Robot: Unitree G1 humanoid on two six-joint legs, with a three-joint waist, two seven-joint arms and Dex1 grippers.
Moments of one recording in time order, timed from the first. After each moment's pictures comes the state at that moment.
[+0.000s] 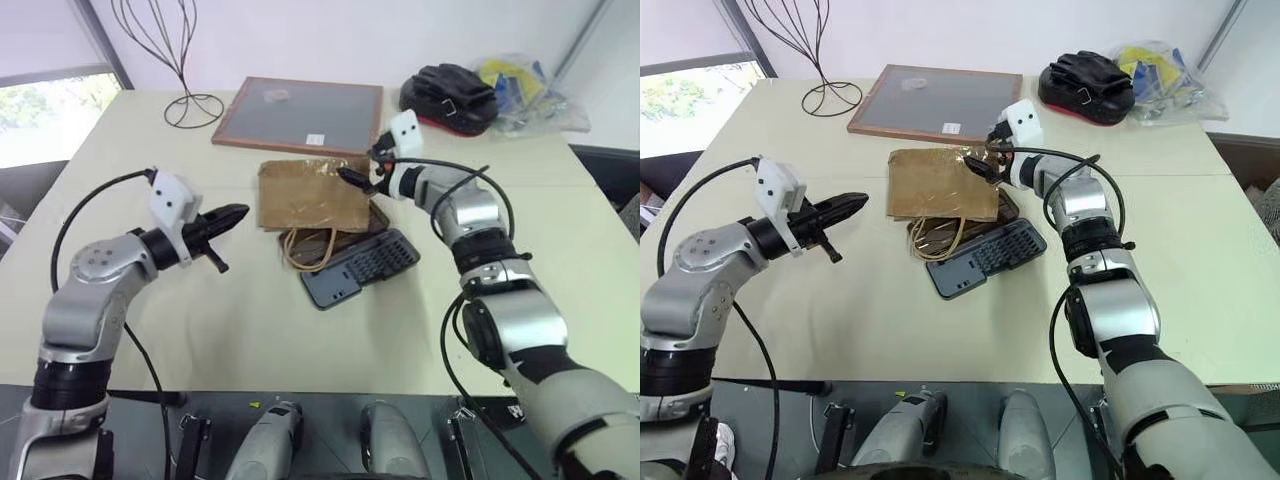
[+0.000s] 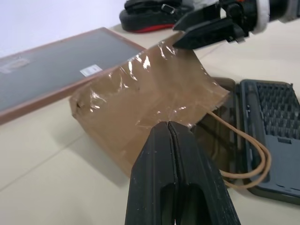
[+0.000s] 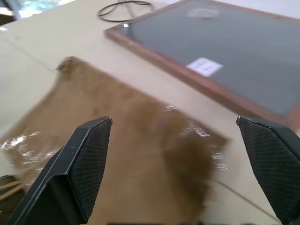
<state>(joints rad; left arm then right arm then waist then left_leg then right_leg) -0.33 0.64 0.14 -0.26 -0.46 0.49 -0.72 -1.15 -0.31 0.00 0.92 0.16 0.26 0.62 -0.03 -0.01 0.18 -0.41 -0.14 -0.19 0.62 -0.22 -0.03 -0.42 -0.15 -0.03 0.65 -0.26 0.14</state>
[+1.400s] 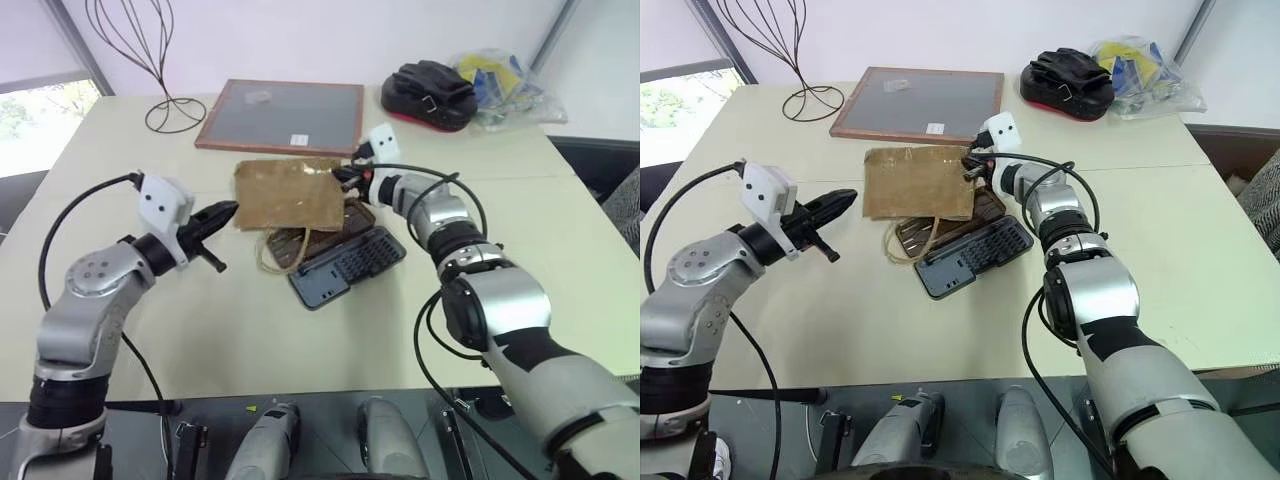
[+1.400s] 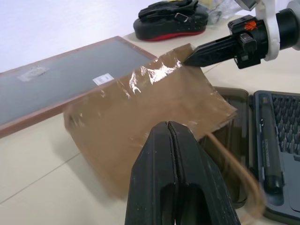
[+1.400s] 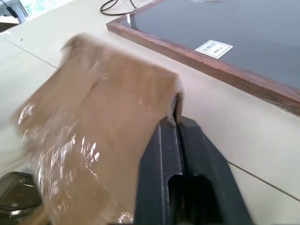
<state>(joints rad) -0.28 0.63 0.18 -0.33 -0.46 0.49 -0.60 -1.24 -0.20 -0.06 1.23 0.09 0.09 0.66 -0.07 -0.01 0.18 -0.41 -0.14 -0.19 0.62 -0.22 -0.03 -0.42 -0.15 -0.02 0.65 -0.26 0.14</state>
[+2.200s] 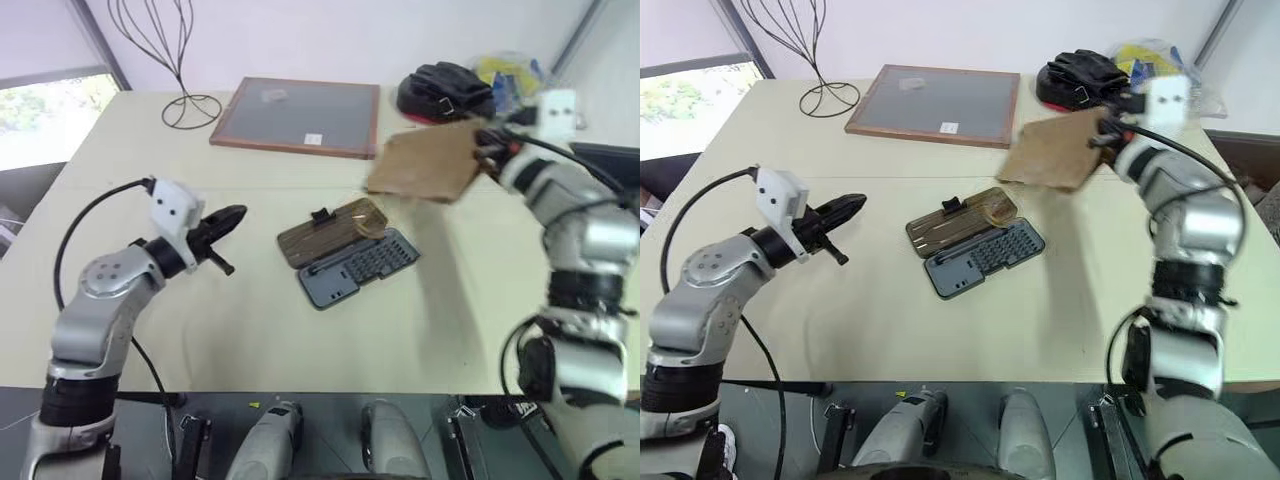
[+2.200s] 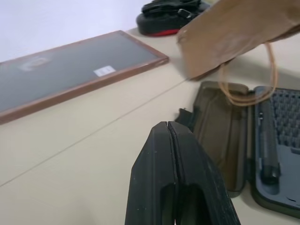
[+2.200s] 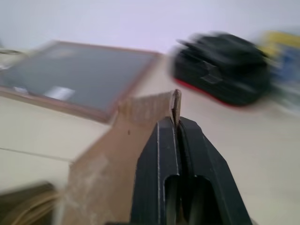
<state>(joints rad) -0.32 0.58 0.12 -0.26 -0.44 0.48 -0.64 -0.68 -0.58 -0.39 -0.02 0.26 0.84 0.34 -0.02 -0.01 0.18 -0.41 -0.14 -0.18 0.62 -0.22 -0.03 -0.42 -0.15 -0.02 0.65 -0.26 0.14</state>
